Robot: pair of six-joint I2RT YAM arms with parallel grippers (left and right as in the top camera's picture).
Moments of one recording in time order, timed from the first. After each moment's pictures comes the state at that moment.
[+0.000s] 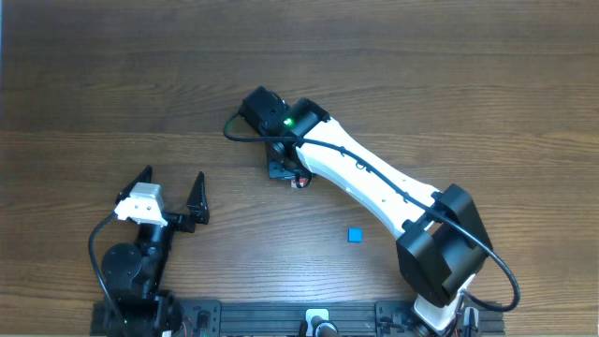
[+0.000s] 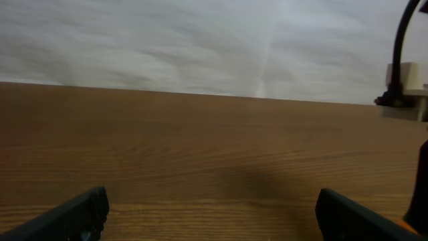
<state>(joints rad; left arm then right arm) -0.02 0.01 0.01 -0.06 0.13 -0.13 0.77 1.90 1.57 -1.13 0.09 0.66</state>
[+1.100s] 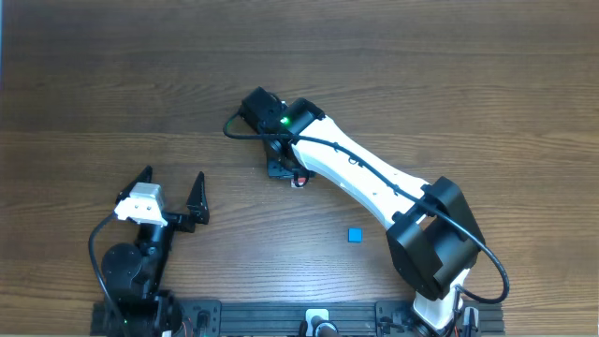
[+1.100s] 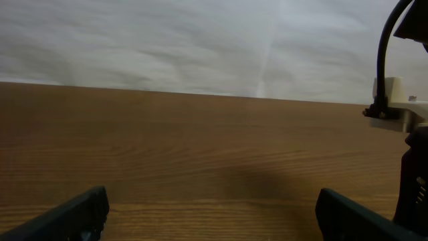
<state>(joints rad) -0.02 0.01 0.01 -0.06 0.13 -0.13 0.76 1.94 1.56 -1.11 0.10 0.68</state>
